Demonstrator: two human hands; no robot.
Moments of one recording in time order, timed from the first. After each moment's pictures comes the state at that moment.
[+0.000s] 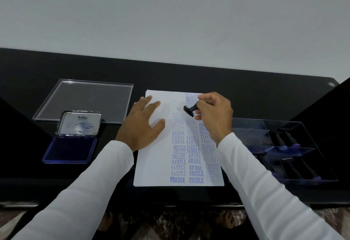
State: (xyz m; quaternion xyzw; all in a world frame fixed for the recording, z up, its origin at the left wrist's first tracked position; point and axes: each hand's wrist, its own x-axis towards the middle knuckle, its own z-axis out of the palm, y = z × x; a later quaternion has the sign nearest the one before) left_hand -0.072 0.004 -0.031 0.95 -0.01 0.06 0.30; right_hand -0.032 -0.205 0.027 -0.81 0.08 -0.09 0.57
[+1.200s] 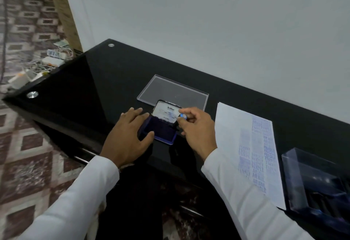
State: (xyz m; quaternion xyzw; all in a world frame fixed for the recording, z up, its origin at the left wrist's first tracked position) left_hand -0.248 0.179 -0.025 0.95 0.15 0.16 0.24; right_hand -0.134 0.002 0.023 -0.83 -0.15 0.05 0.54
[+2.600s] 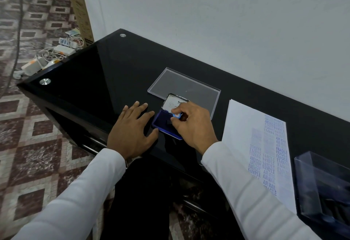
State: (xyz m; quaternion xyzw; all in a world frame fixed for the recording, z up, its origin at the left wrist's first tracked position) left_hand -0.247 0.195 -0.052 0.97 0.17 0.12 0.13; right_hand -0.146 0.027 0.030 -0.88 -0.35 0.00 0.34
